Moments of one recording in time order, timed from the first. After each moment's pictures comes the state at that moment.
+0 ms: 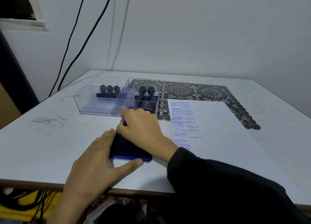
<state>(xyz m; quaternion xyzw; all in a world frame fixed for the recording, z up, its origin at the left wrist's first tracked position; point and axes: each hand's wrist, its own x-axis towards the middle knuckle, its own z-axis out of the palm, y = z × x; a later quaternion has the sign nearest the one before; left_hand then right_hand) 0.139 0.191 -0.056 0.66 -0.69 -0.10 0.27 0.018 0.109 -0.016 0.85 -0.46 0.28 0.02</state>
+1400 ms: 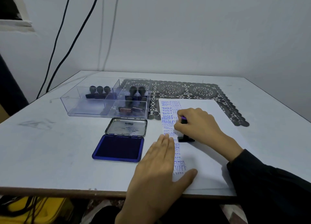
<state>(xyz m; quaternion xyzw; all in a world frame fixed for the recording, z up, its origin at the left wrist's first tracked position) 0.016 0.198 -0.065 0.53 -0.82 -0.02 0.21 -0.133 0.102 -0.011 0.77 -0.60 0.19 -0.02</state>
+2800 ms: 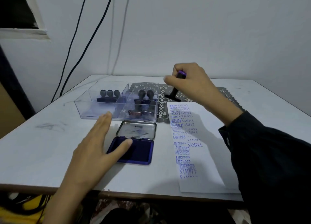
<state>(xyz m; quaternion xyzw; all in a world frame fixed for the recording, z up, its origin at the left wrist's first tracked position) 0.143 0.178 -0.039 0.61 -0.68 -0.09 0.39 -0.090 0.084 0.077 0.74 -0.50 0.41 -0.16</state>
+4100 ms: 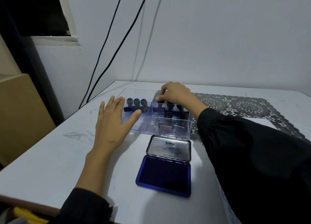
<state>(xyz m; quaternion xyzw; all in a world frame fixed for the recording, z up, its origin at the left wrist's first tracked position) 0.206 0.052 -0.033 0.65 -0.66 0.05 0.38 0.021 -0.072 0.033 0.79 -0.58 0.16 -0.09</state>
